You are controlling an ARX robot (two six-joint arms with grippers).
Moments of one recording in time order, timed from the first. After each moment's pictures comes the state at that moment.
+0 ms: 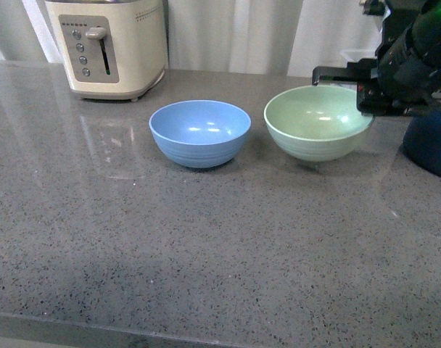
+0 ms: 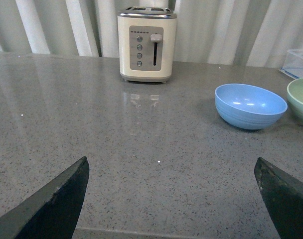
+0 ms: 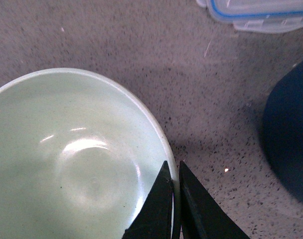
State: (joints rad) left arm 0.00 0.00 0.02 0.00 0.00 -0.01; right arm 0.24 1.88 1.34 -0.17 0.24 0.24
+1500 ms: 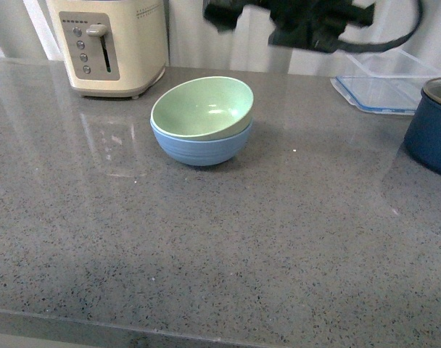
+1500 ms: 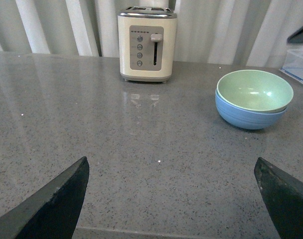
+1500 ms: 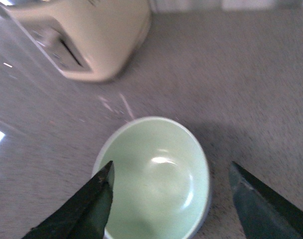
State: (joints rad) left arm 0.00 0.00 0.02 0.00 0.00 -0.01; right arm 0.45 1.80 1.35 0.05 0.02 0.31
